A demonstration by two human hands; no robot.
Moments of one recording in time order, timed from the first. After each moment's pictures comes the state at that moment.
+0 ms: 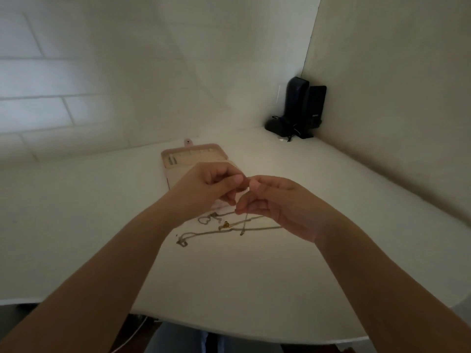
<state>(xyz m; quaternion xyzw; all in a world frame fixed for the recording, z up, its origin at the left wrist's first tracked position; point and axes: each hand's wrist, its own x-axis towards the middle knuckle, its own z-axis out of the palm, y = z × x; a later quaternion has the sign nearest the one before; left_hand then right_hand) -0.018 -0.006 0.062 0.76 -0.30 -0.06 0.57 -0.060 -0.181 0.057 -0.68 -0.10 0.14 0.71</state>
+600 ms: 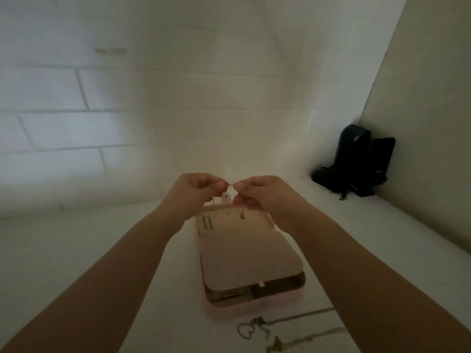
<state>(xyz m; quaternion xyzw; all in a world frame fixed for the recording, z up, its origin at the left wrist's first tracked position) 0.142 0.055 0.068 0.78 -0.10 0.04 0.61 0.130 -0.109 0.083 -0.77 -0.04 0.06 0.63</state>
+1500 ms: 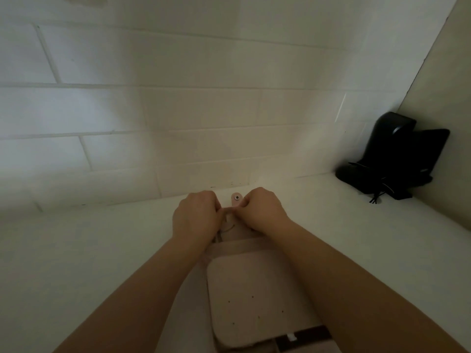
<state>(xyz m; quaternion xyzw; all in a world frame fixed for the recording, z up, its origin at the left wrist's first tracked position) 0.206 0.050 -0.002 0.96 0.01 0.14 0.24 0.219 -0.073 0.011 -0.95 0.02 0.00 0.31</state>
